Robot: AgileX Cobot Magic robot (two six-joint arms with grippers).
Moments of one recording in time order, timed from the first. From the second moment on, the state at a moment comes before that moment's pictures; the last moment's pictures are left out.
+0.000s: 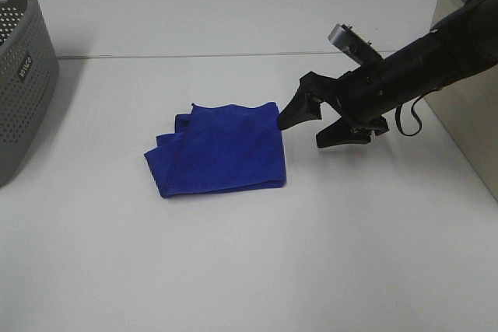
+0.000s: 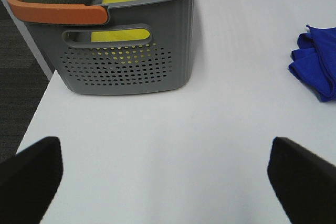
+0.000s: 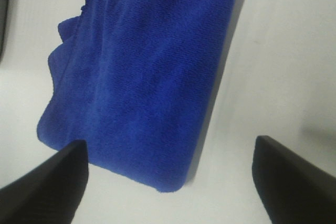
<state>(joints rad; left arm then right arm) 0.12 -0.01 -0.50 -0.01 1.05 0.08 0.21 2.08 -1.19 1.06 0.68 -0.83</state>
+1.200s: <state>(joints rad) 0.12 -0.01 -0.50 -0.01 1.05 0.08 0.54 2.18 -1.21 1.12 0.37 -0.70</state>
